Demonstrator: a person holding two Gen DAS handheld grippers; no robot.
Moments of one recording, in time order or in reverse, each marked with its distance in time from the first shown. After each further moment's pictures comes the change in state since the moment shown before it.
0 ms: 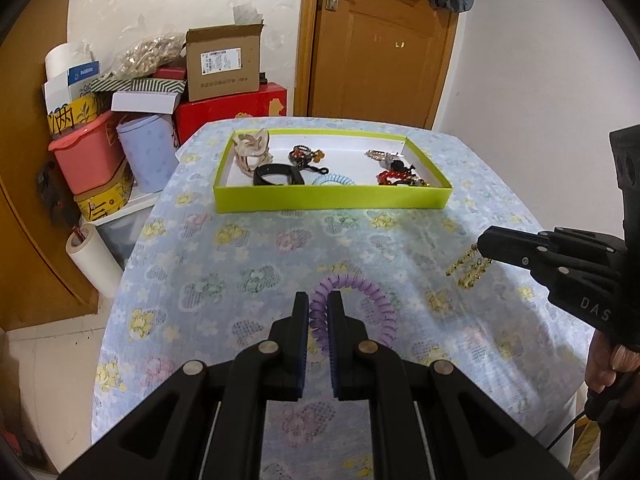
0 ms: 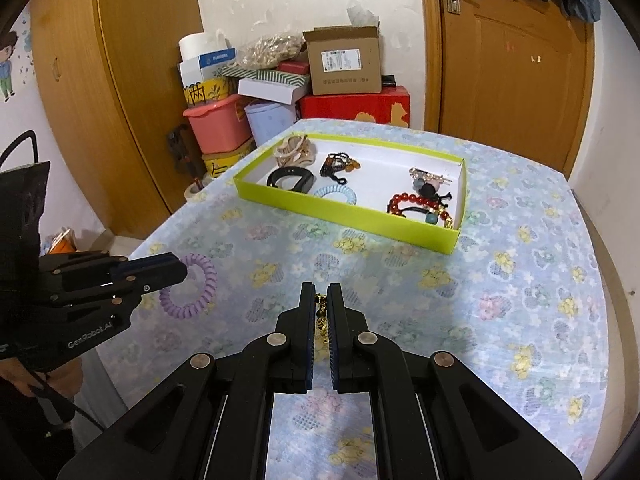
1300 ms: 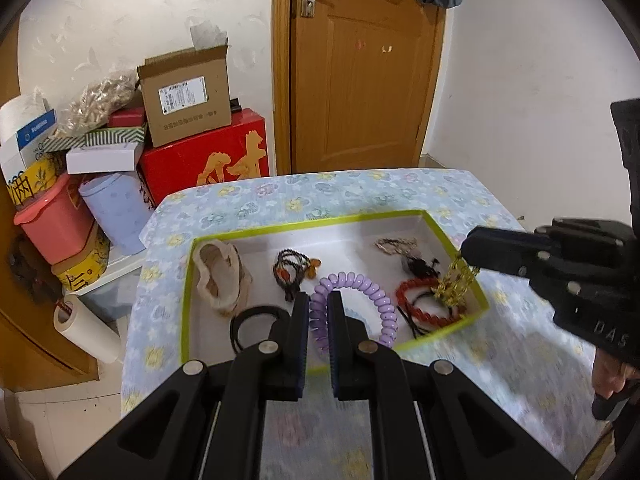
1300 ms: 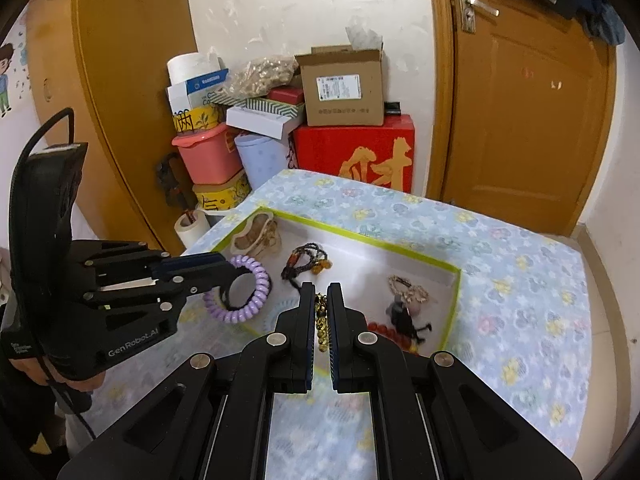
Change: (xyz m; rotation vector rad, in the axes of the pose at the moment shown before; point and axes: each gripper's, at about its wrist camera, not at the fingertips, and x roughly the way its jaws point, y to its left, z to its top) left arm 0.087 -0.003 0.137 0.088 -0.001 -0.021; right arm 0.069 -0.054 0.120 -0.023 -0.012 0.041
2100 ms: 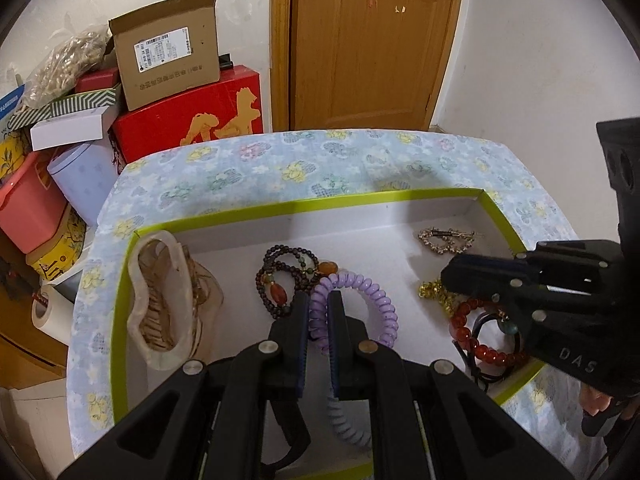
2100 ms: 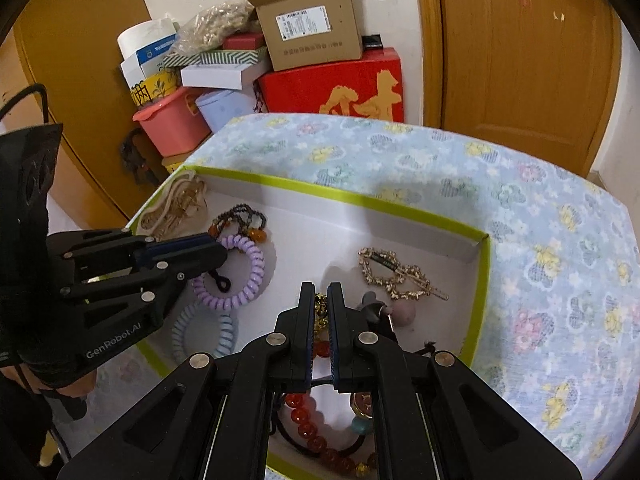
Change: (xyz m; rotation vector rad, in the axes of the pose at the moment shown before) left arm 0.099 0.008 0.009 -0.013 0.119 -0.014; right arm 0.099 -0.054 -0.010 0.101 0.166 0.002
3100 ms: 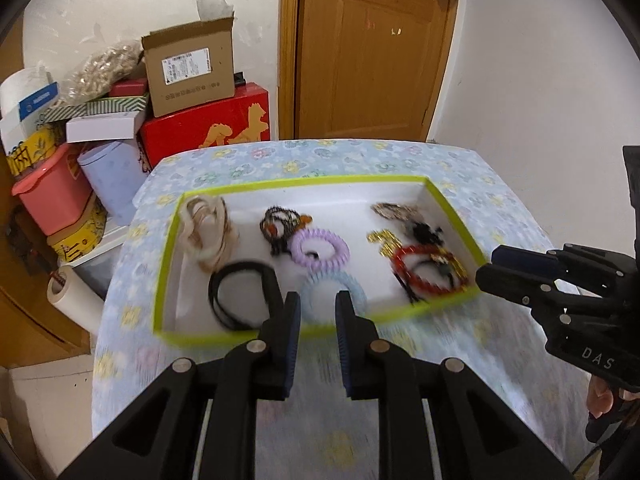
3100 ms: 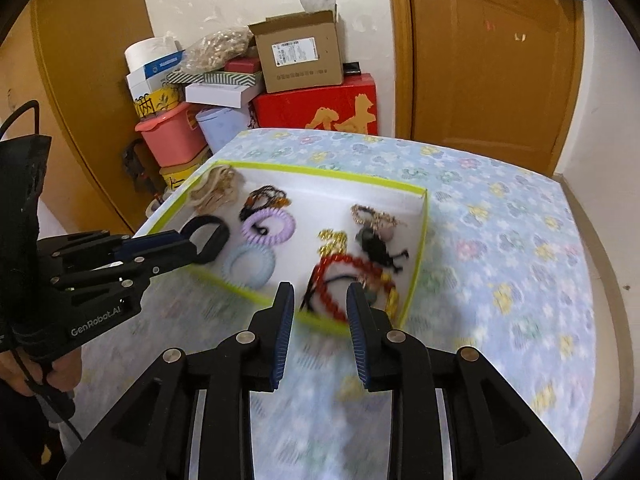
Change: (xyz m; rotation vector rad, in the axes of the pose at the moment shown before) left arm -0.093 -0.022 -0.054 -0.029 -0.066 0.019; right arm -0.105 0.042 -0.067 0.002 -0.100 -0.106
